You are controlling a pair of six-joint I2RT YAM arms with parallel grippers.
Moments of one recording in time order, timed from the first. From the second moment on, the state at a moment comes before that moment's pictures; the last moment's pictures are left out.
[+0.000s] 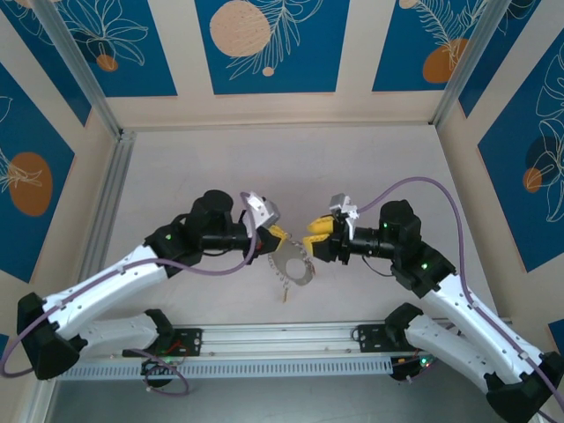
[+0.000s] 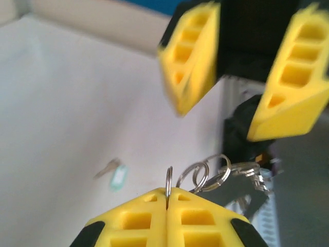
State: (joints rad) left arm -0.87 1.10 0.96 -0.36 0.40 -0.01; right arm 0.59 0.72 0.71 -0.26 -0.65 0.16
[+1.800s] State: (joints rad) left arm -0.59 1.36 0.79 -0.14 0.56 -0.25; right arm 0.62 1.06 0.47 -0.17 -0.55 0.38
